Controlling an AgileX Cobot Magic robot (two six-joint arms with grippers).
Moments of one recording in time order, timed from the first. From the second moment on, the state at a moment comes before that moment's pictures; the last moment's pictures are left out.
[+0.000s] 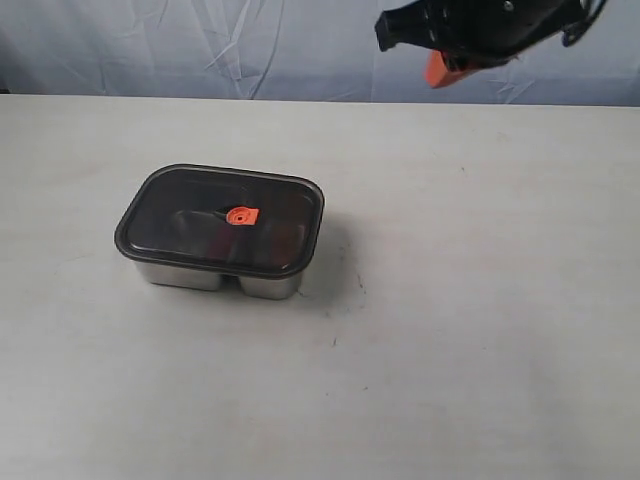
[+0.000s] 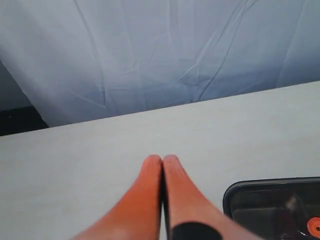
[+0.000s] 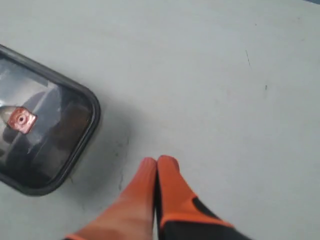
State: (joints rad) left arm 0.22 1.11 -1.06 -0.68 0.59 0.79; right arm 0.57 1.61 -1.47 0.01 0.92 0.12
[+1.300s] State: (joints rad) left arm 0.22 0.87 -0.91 -0.88 0.59 1.06; right arm 0.31 0.89 -0.79 0.00 0.49 0.11
